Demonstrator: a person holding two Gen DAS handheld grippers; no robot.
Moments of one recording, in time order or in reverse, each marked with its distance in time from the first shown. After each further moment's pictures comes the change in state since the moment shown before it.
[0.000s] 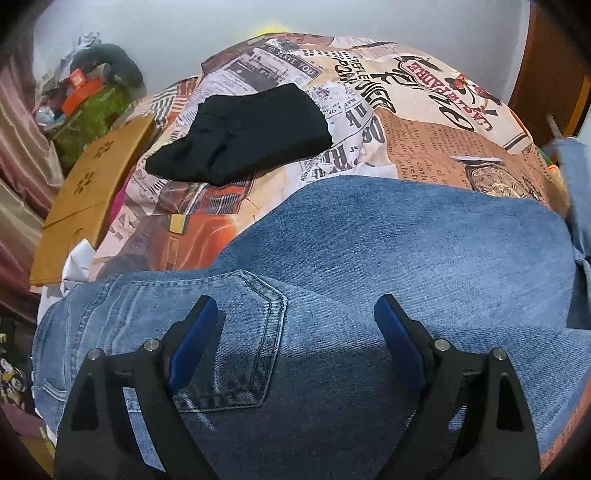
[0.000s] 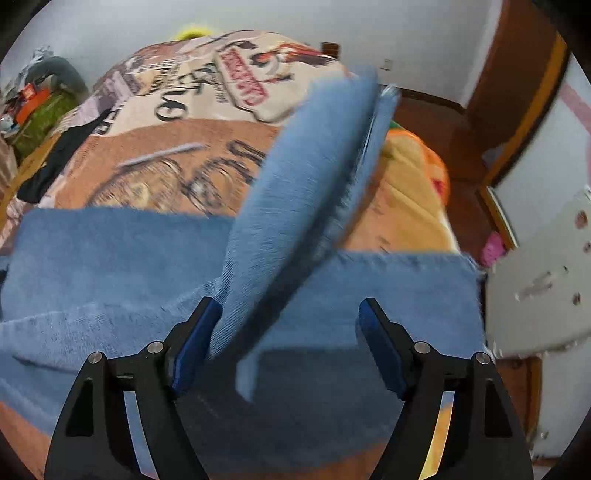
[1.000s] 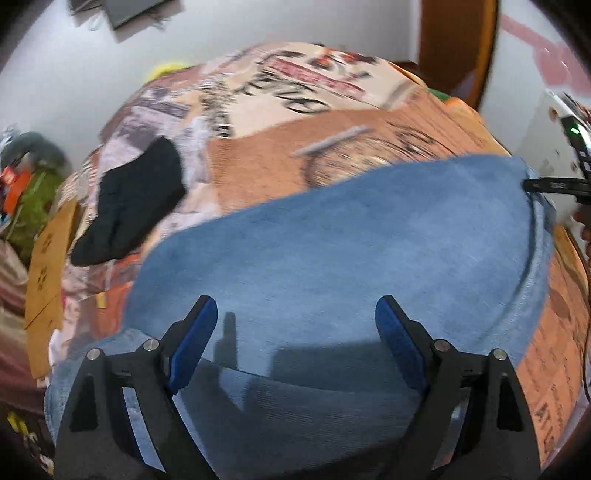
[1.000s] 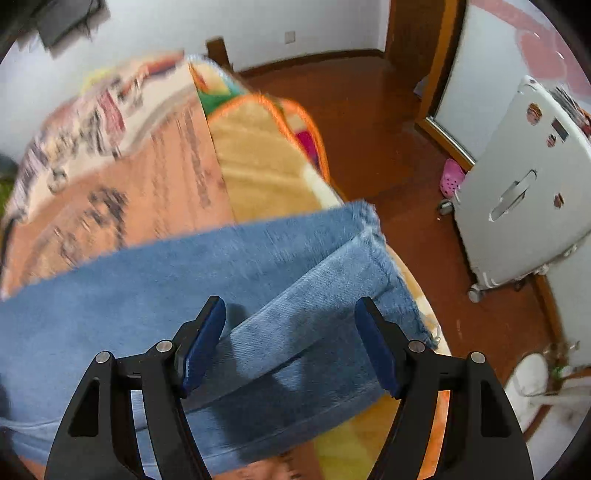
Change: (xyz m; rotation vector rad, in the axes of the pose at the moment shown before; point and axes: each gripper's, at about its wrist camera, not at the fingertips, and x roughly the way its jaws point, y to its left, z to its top) left arm -0.035 -0.134 0.008 0.364 -0.002 -0.159; right arm 0.028 -0.098 -0.006 0.280 0.070 -0.116
